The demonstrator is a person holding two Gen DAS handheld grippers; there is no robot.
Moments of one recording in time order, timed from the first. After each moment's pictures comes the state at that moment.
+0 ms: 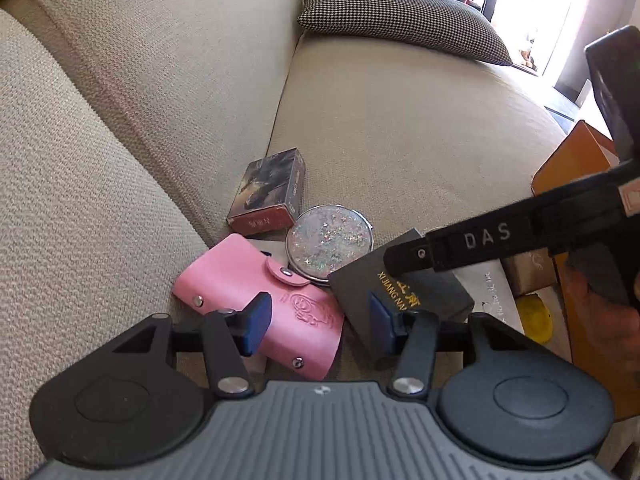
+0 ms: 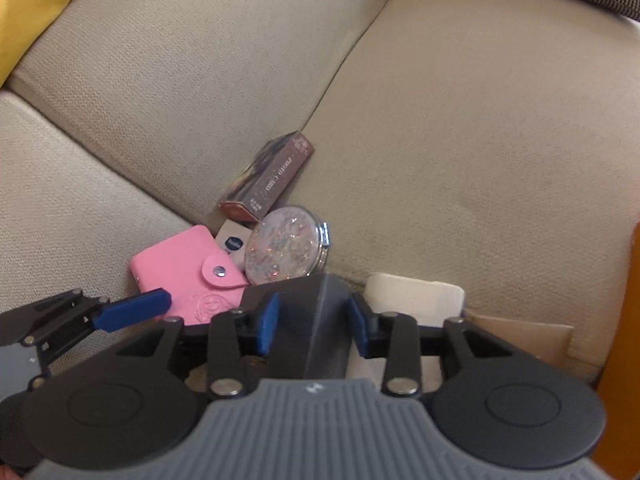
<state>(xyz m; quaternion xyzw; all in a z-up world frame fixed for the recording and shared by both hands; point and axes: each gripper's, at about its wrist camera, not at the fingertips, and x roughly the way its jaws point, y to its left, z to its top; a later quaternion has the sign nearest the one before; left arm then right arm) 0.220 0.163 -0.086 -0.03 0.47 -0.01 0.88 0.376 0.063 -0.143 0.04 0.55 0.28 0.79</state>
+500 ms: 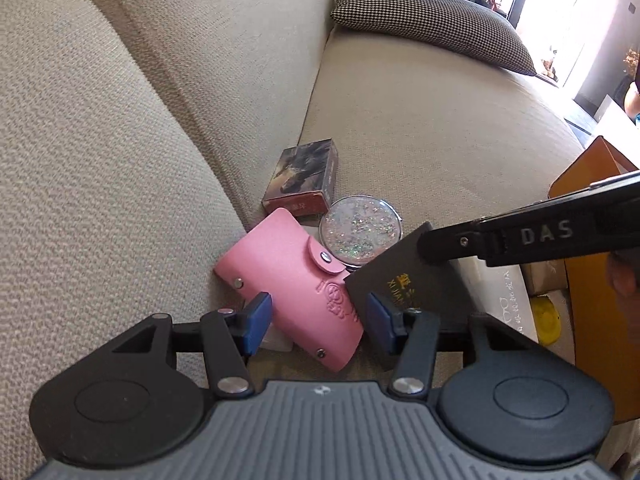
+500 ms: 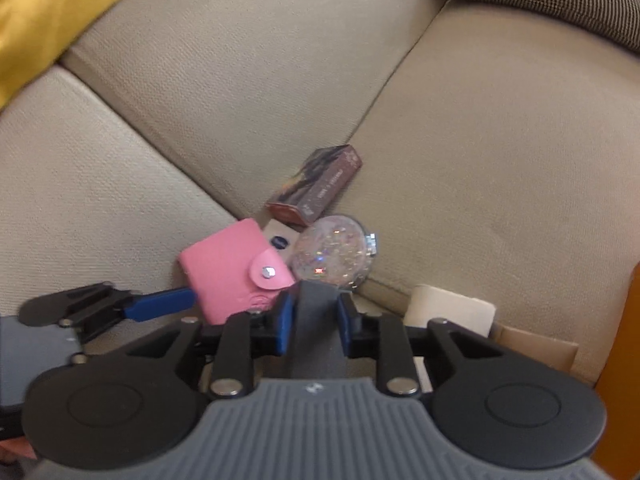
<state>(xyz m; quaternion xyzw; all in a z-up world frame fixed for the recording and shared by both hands) 0.210 0.184 -0.081 -0.06 0.48 0.02 0.87 0.358 0.087 -0.116 -0.02 0.53 0.31 0.79</state>
